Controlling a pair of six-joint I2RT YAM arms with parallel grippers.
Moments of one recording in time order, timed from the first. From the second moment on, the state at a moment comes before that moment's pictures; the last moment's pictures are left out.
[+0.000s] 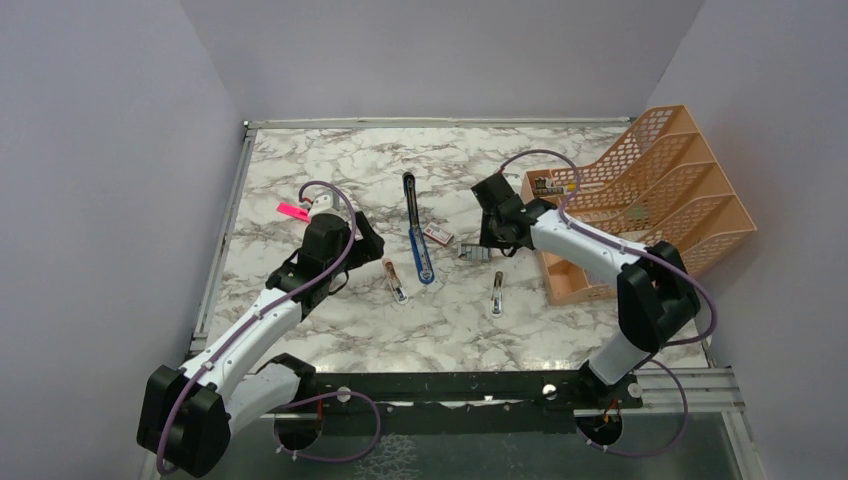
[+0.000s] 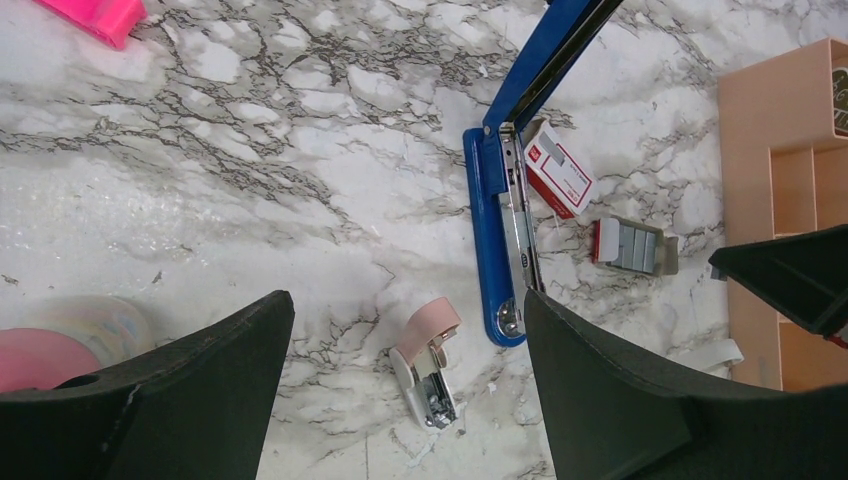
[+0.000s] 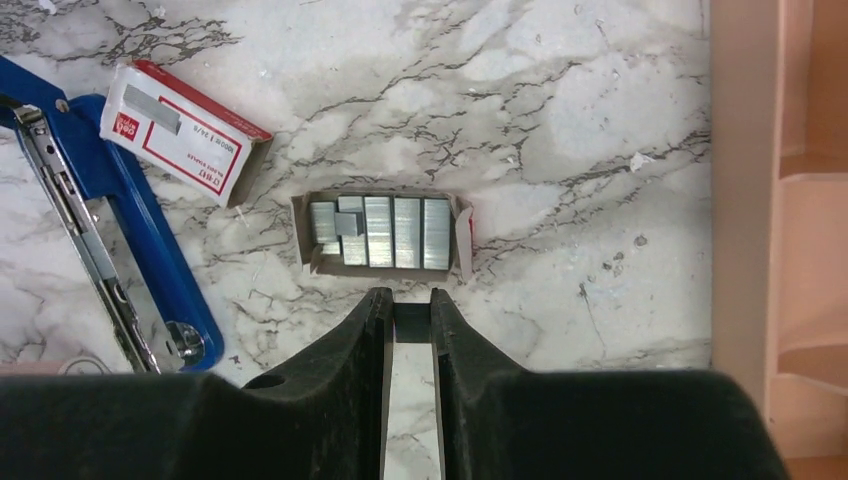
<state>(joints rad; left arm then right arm) -0.43 0.99 0.60 -0.18 -0.14 -0.66 0.62 1.66 1.17 -0.53 0.30 0.63</state>
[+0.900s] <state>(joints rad) -0.43 1.01 0.60 -0.14 -0.09 -0.69 0.80 1.38 0.89 -0.70 0.28 0.80</state>
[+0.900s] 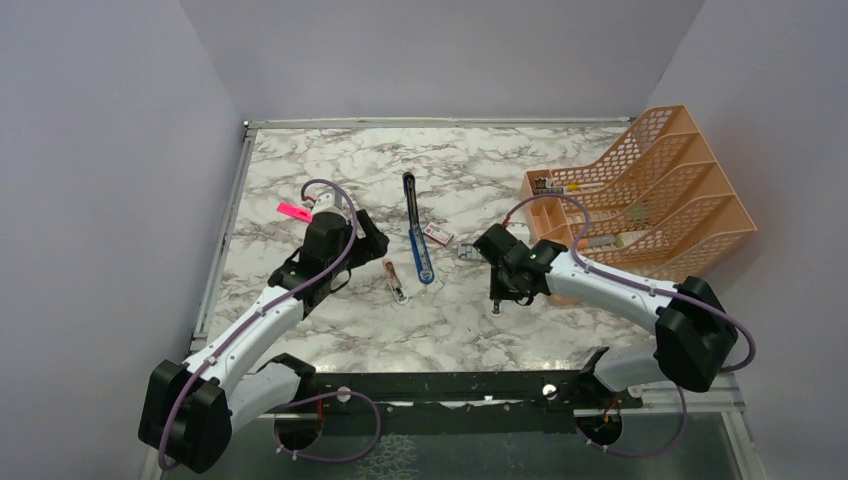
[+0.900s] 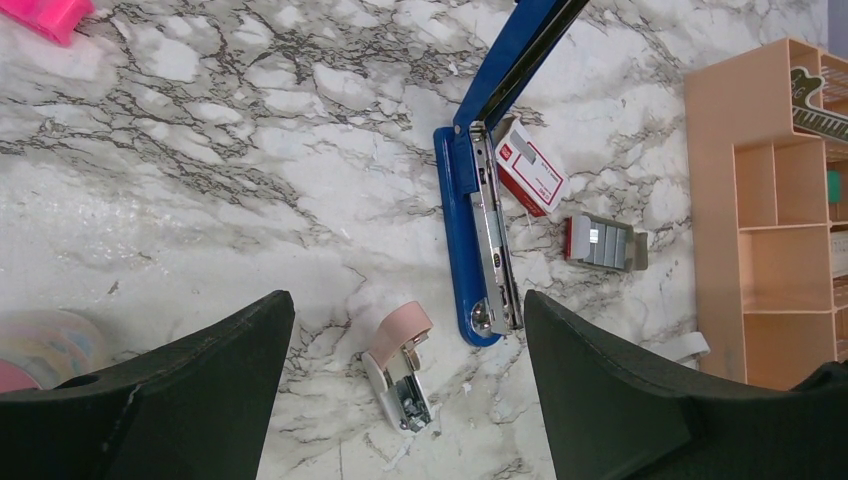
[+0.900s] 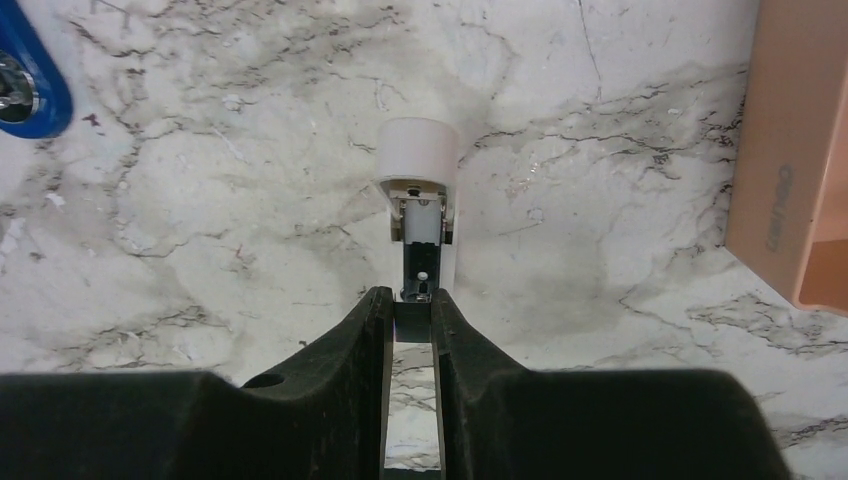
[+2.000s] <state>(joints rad) -0.43 1.02 0.60 -0.14 -0.09 -0.69 0.80 1.45 0.84 -0.63 0.28 0.86</state>
